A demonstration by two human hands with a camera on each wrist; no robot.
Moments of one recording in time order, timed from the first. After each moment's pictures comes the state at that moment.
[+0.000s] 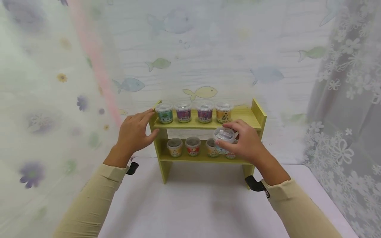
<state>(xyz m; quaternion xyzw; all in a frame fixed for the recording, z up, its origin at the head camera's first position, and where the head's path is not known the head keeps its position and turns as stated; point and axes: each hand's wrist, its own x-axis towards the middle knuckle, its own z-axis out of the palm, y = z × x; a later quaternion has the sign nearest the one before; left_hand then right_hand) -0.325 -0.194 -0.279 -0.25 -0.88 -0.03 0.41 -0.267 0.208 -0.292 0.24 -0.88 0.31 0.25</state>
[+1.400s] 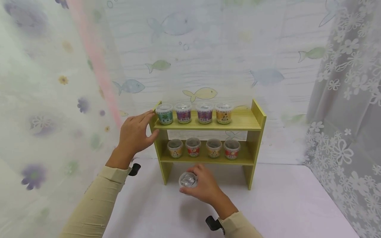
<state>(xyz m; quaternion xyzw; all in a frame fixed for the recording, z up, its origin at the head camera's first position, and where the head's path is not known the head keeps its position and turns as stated) -0.327 -0.193 -0.283 -0.24 -0.86 -0.02 0.44 -0.256 0.084 -0.447 0.22 -0.87 0.43 0.08</state>
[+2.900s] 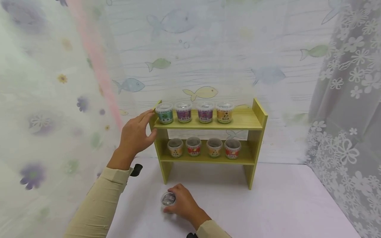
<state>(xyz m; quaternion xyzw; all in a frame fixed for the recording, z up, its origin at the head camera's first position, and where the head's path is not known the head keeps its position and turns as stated) -0.329 -0.190 -0.289 -0.24 -0.86 -0.08 0.44 -0.260 0.004 -0.536 0.26 -0.88 0.39 -0.01</state>
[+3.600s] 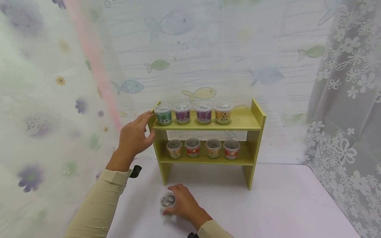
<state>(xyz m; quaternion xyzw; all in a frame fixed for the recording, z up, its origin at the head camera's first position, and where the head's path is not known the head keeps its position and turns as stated) -0.326 -0.190 -0.290 -0.23 -0.87 -0.07 0.43 -0.257 0.006 -0.524 0.24 -0.91 0.33 -0.02</state>
